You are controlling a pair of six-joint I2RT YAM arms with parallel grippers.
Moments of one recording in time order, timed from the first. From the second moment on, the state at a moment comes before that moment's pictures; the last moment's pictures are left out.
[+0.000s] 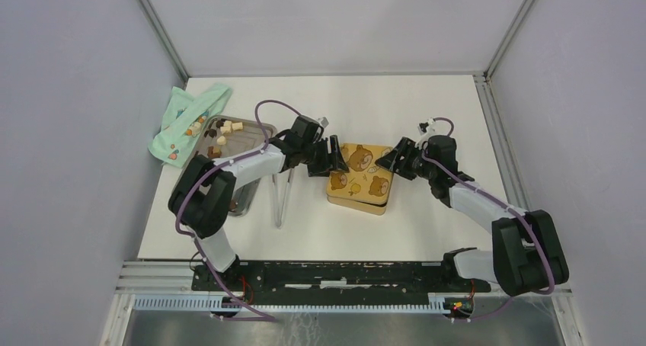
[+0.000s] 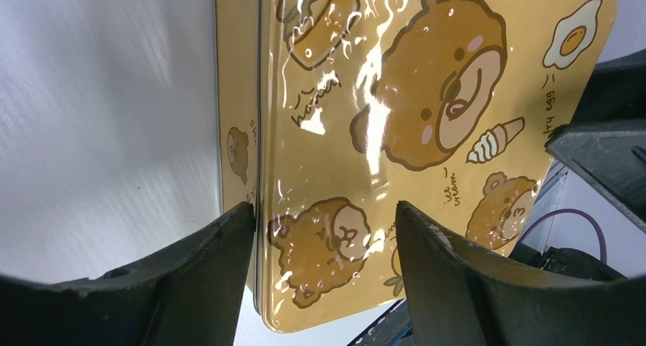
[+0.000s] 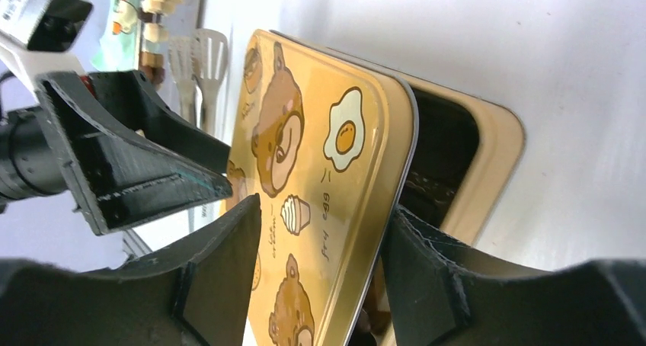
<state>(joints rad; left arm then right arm) -0.60 1.74 1.08 -0.20 0.35 -0.69 0.22 1.30 0.54 0.25 -0.44 0.72</state>
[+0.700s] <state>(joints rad) -0.61 1.78 1.17 -0.25 0.36 -0.66 0.11 1.07 0.54 0.01 -0.27 0.28</state>
